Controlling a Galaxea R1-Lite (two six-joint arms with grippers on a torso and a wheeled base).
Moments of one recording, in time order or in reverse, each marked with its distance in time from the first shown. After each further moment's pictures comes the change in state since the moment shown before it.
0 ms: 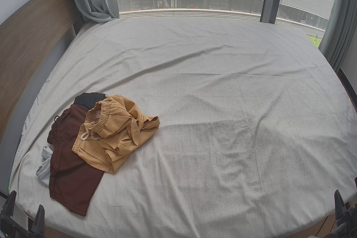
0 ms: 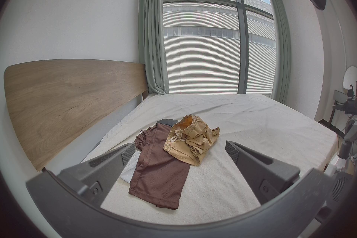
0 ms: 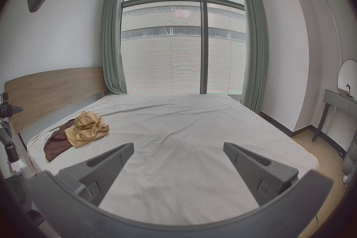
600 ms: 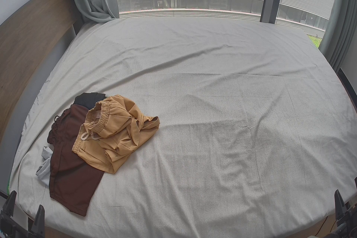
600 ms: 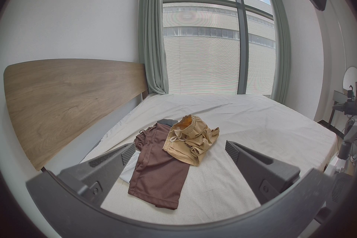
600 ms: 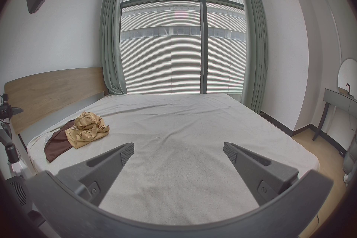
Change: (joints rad) left arm 0.000 0.000 0.000 0.000 -0.003 -0.005; right arm 0.000 0.000 0.000 0.000 0.000 0.004
